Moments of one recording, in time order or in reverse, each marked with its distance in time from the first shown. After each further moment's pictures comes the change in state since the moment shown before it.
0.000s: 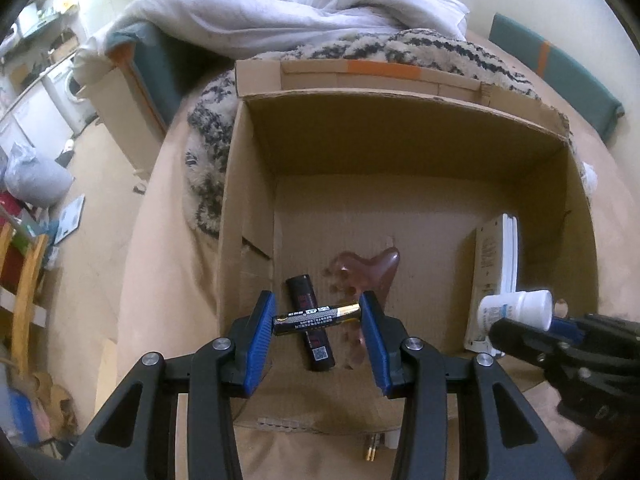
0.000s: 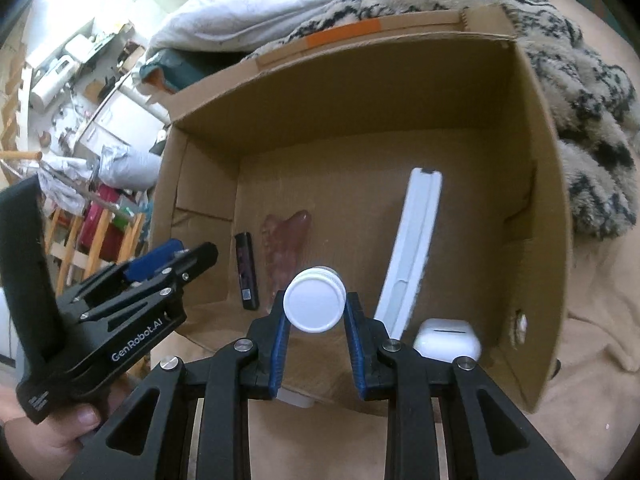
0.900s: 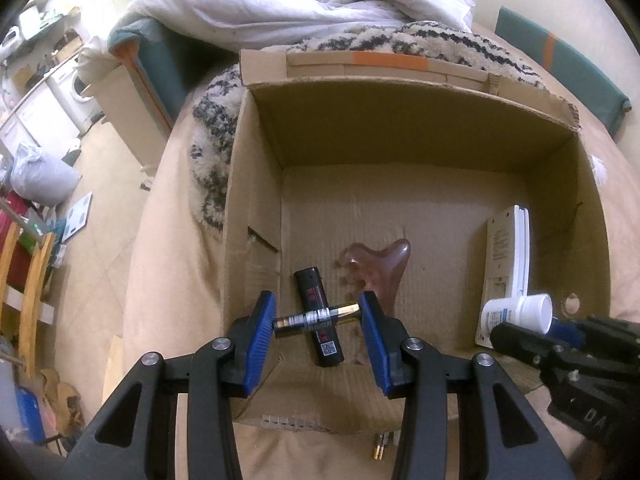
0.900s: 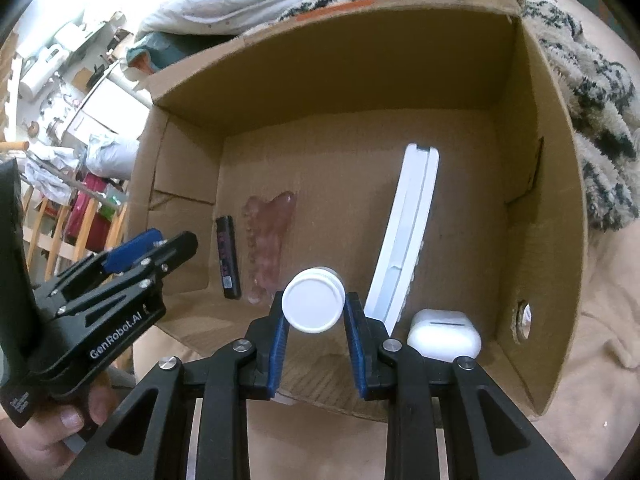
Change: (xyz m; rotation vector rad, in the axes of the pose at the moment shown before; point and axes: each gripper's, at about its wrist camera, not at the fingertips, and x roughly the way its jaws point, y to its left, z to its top) left arm 0.004 0.002 -0.003 0.009 0.010 0.032; right arm 0.008 0.002 -0.002 0.006 0.012 -0.039
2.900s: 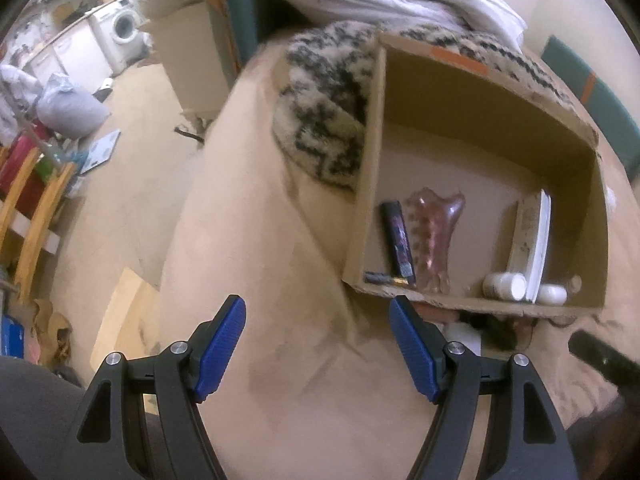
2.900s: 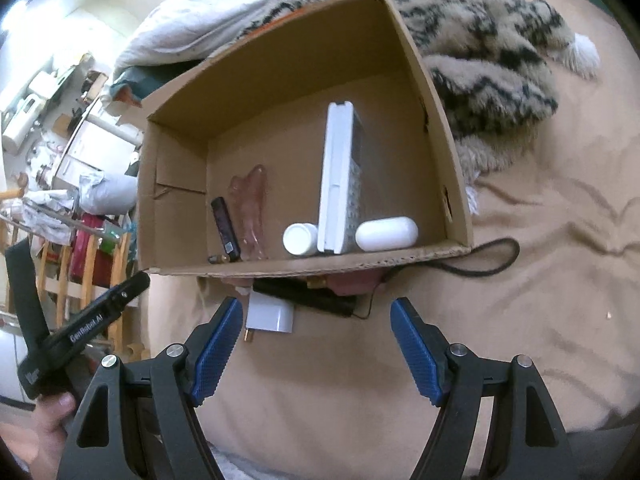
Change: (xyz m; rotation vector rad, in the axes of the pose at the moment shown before) left arm -0.032 0.060 -0.055 -0.186 0.102 0.011; right arm -0.045 -0.031 -0.063 0.205 -0.001 -0.002
